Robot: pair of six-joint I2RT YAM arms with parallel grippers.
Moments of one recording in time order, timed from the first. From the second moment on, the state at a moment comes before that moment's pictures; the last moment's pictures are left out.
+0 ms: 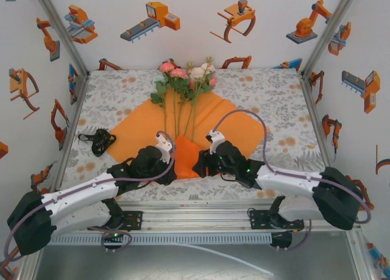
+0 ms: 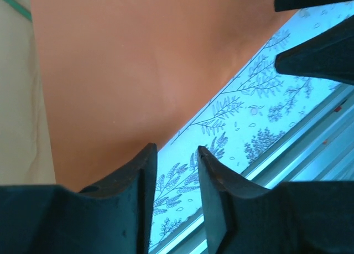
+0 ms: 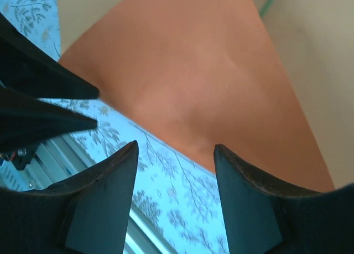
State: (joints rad) left arm -0.93 0.99 0.45 -0.20 -0.01 -0.36; right arm 0.96 1.29 0.53 0.21 -0.04 0.52
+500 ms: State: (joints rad) left arm -0.84 1.35 0.45 0.18 -0.06 -0.24; right arm 0.95 1.47 0.49 0.34 0.07 0.57
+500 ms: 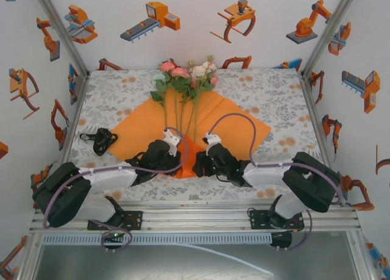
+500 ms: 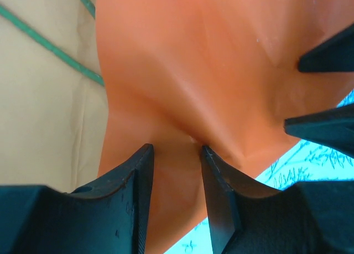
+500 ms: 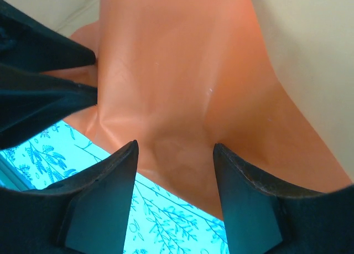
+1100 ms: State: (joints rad) left arm -0.31 1.07 0.65 -0.38 -0.30 -0.65; right arm 0.87 1.29 0.44 0.00 0.45 0.77
